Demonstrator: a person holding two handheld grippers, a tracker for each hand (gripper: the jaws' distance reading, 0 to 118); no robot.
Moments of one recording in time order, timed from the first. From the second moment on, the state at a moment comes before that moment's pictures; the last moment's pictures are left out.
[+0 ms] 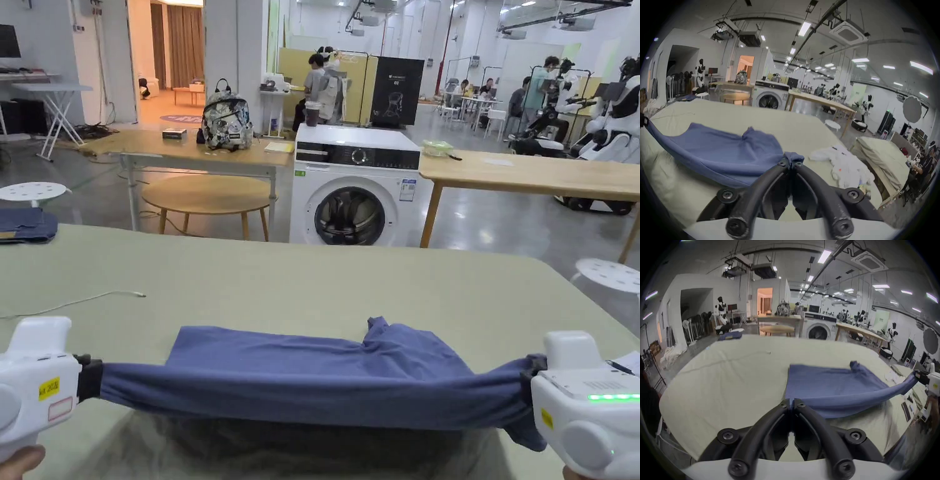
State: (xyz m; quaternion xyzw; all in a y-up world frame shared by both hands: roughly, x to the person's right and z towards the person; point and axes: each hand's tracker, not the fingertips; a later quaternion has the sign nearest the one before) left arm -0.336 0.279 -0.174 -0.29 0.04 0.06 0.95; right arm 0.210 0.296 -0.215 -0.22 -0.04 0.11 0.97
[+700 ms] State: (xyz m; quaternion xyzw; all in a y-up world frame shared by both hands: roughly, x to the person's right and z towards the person) left arm -0.341 0.146 -0.188 -0.54 0.01 0.07 0.84; right arm 0.256 0.142 -0.225 -0.50 -0.01 0.11 0.86
